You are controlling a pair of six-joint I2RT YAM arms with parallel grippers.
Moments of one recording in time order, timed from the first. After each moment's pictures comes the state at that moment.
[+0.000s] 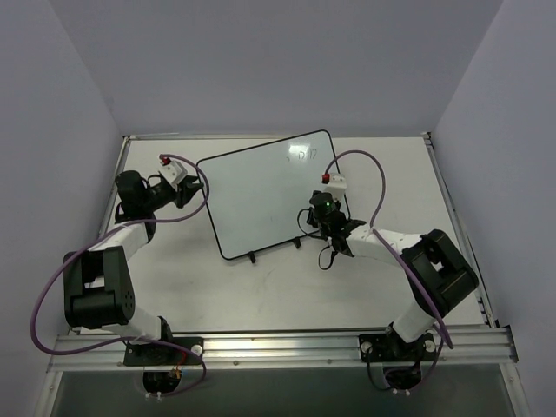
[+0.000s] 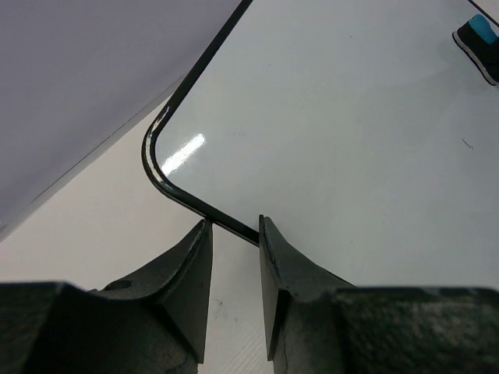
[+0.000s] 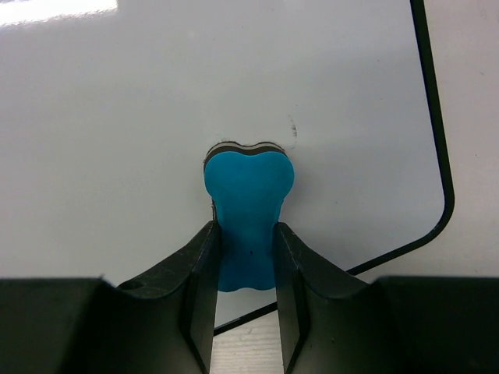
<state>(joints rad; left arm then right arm) 0.10 1.53 0.79 0.56 0.93 0.32 0.61 1.61 0.78 0.22 0.48 0.51</state>
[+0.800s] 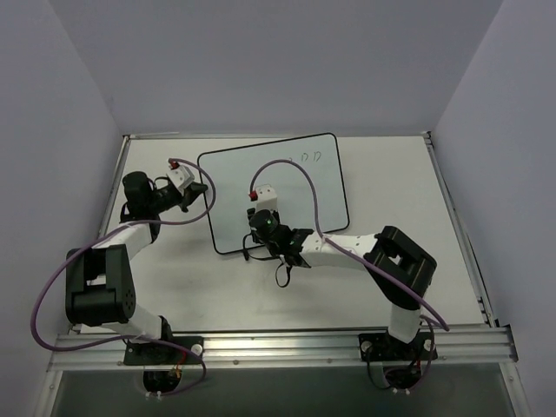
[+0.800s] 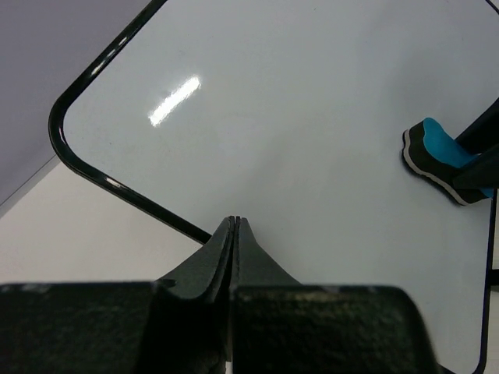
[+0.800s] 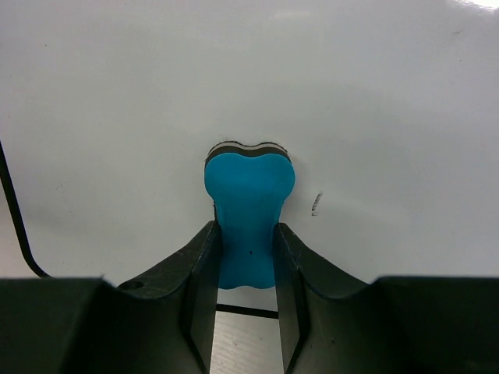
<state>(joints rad) 0.07 1.53 0.77 0.53 0.96 0.37 0.98 1.81 1.06 0.19 0.52 0.38</state>
